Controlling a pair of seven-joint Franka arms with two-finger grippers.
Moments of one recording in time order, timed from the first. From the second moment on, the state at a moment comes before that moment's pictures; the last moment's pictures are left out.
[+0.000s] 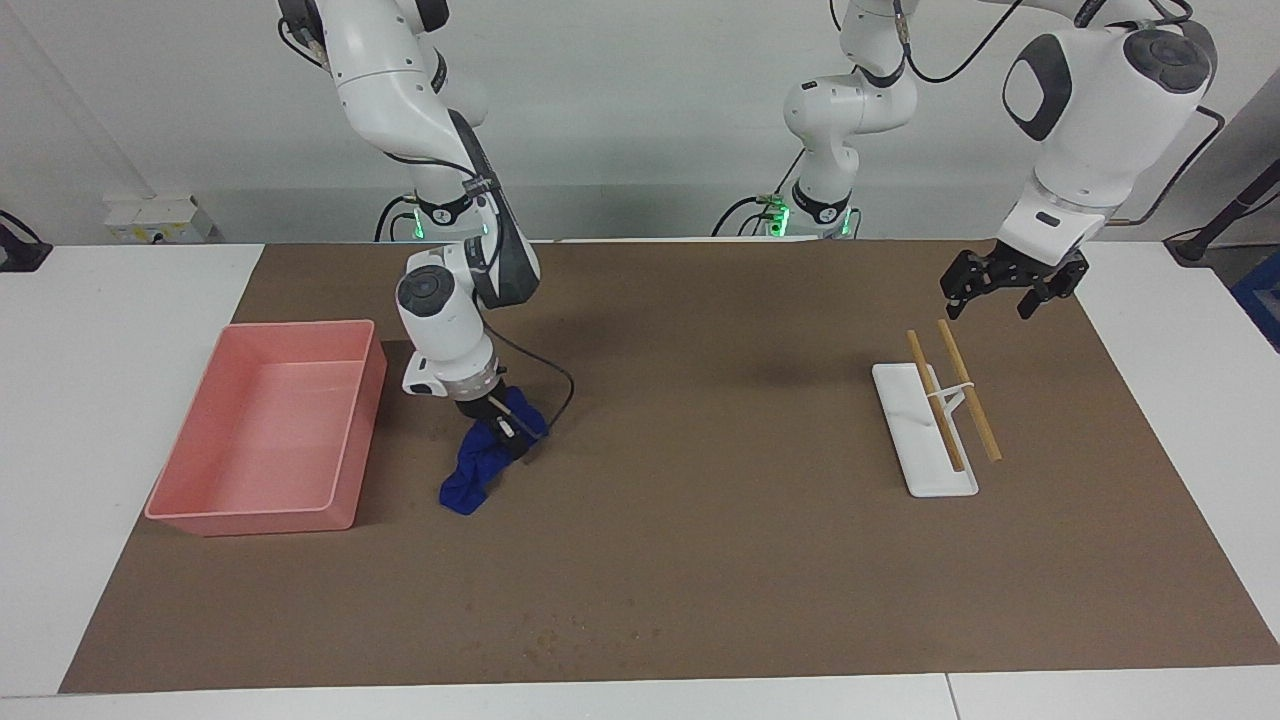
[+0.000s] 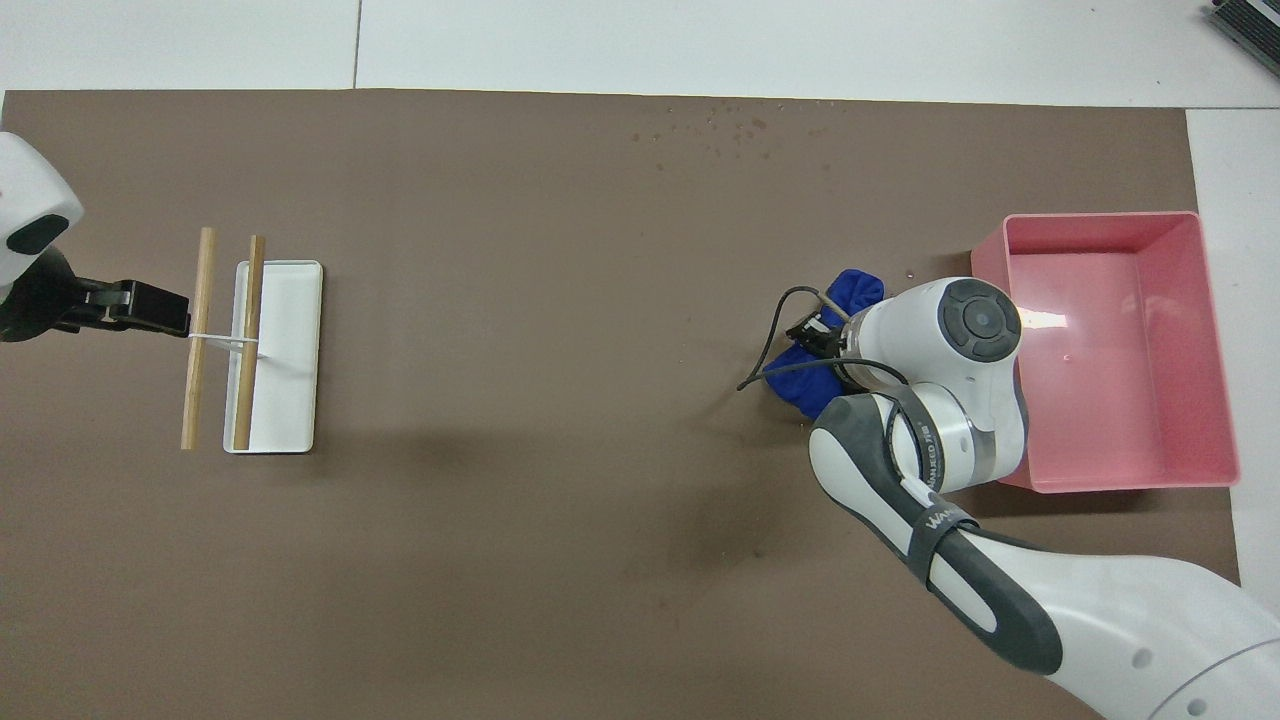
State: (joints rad) left arm 0.07 -0.02 -0.11 -1.74 0.03 1.72 0.06; right arm 0.11 0.29 0.15 -2.12 0.07 2.40 1.08
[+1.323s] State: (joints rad) left arm 0.02 -0.05 -0.08 -1.77 0.03 1.74 0.12; right arm -0.21 -0.09 0.14 -1.98 0.06 1.99 0.57
